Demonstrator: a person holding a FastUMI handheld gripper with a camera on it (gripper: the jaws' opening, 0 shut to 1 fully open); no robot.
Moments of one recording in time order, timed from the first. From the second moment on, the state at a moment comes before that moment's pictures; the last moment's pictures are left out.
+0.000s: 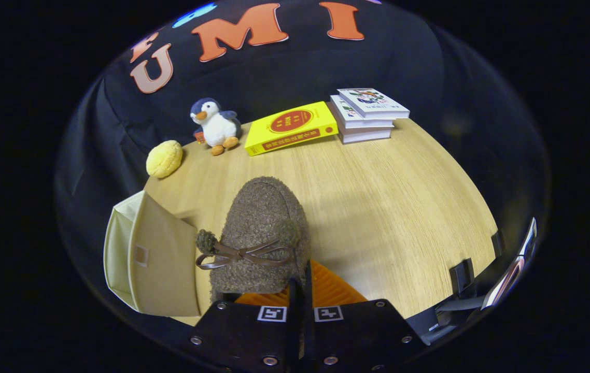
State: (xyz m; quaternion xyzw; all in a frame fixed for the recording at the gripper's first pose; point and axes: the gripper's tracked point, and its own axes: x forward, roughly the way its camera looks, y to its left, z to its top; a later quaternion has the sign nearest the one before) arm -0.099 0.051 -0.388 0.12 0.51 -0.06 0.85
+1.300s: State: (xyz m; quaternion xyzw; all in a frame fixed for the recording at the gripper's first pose) arm -0.067 0.326 -0.389 0.08 0.57 0.05 0.82
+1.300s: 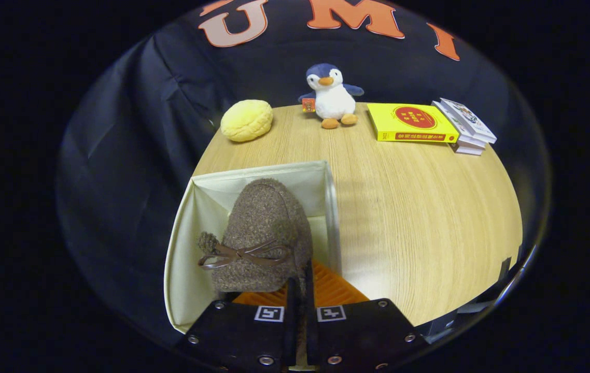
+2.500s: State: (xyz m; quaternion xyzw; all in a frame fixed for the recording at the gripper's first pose) arm 0.022 0.053 -0.169 0.10 0.26 0.04 0.96
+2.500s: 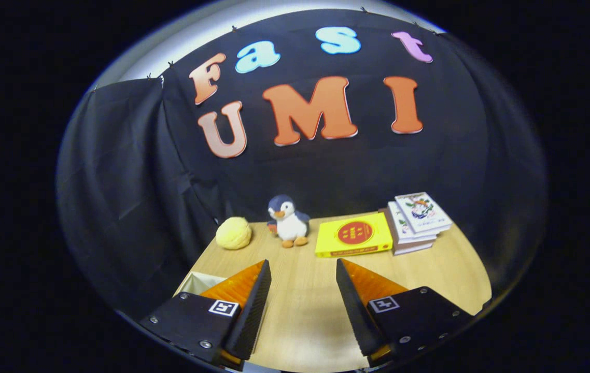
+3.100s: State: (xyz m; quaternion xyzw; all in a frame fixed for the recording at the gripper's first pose) arm 0.028 -0.025 -0.044 0.05 0.05 0.01 1.00
